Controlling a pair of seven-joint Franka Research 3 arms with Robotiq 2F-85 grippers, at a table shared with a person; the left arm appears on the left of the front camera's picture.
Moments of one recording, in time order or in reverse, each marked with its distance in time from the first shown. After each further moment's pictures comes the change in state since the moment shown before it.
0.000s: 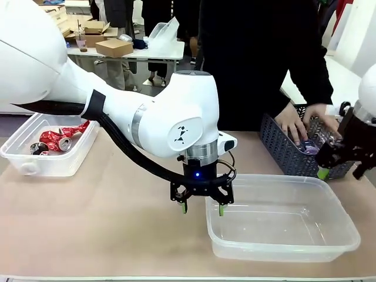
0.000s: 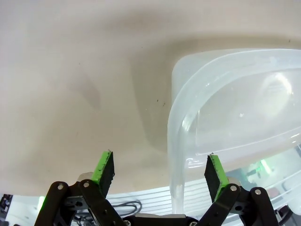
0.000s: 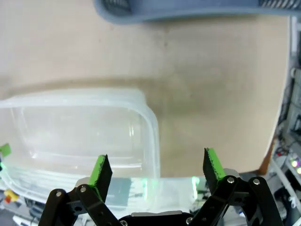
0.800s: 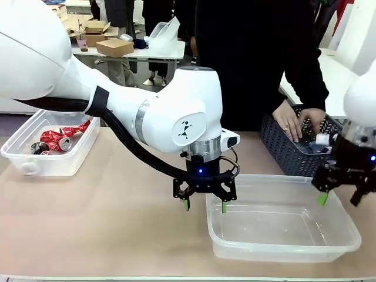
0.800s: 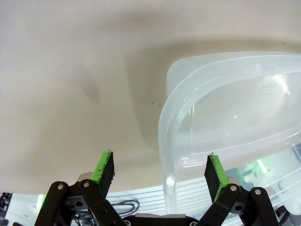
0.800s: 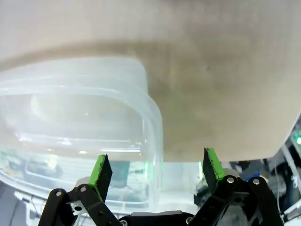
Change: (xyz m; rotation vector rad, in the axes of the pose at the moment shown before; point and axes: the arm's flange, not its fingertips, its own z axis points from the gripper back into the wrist) left arm 0.005 -0.004 0.007 -0.005 0.002 0.007; right arm 0.002 -0.006 -0.056 0.030 0.239 0.004
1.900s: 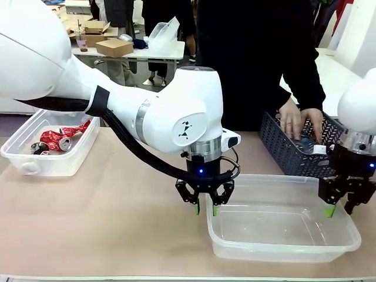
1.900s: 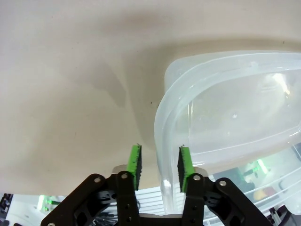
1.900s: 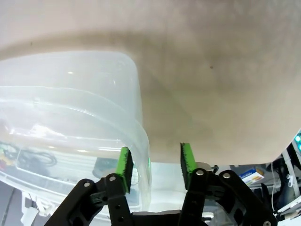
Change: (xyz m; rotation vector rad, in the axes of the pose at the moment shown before) left arm -0.001 -0.002 0.000 0.003 -0.004 -0.009; right arm 0.008 -0.010 -0.017 0.015 0.055 0.043
